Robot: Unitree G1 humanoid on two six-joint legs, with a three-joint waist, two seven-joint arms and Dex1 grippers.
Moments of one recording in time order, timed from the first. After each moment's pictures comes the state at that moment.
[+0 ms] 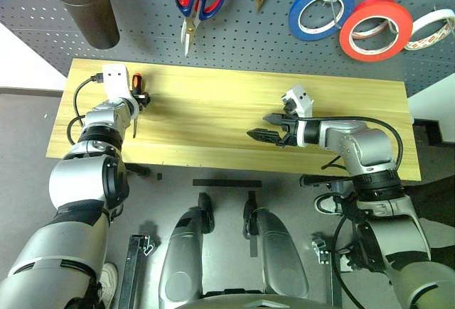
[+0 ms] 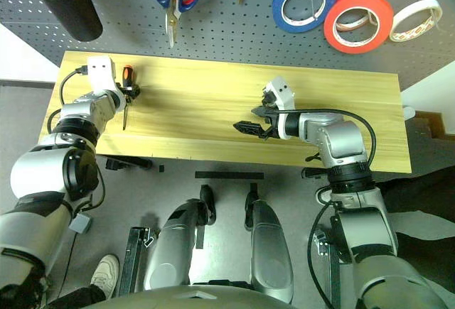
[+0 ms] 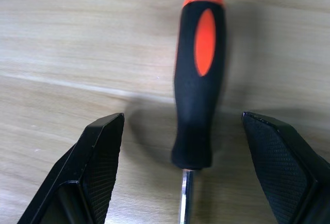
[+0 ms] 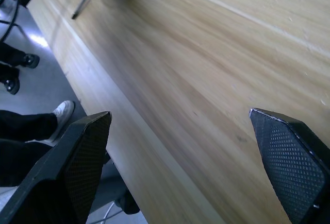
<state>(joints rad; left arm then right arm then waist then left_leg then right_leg) -1.20 0.46 0.25 1.35 -0.05 0.25 -0.10 -0.70 -0.47 0.05 0.16 0.33 0.85 0.86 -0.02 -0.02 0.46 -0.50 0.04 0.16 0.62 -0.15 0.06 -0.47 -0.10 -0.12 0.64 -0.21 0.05</state>
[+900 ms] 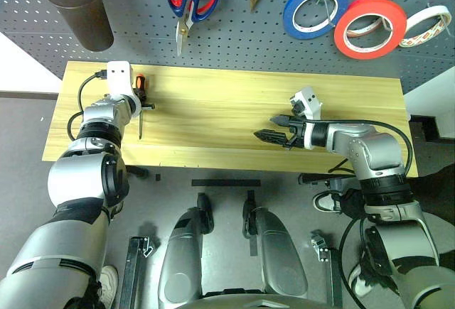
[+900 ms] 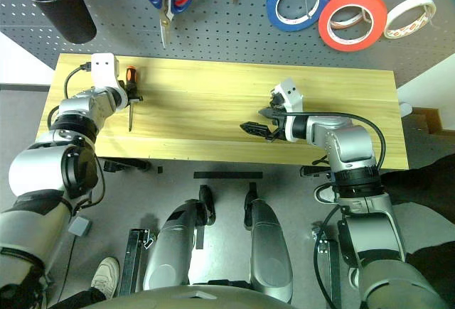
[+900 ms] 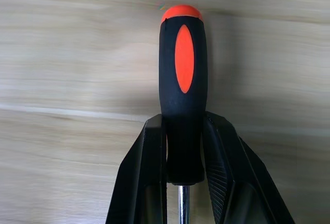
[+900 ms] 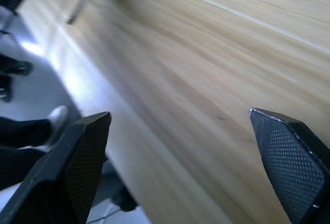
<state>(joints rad) -1.20 0.47 0.24 1.27 -0.05 0.39 -0.30 -0.68 -0.50 0.05 0.15 0.38 0.83 0.90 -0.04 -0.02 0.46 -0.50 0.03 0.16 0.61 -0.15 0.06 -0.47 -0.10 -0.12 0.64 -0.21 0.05</state>
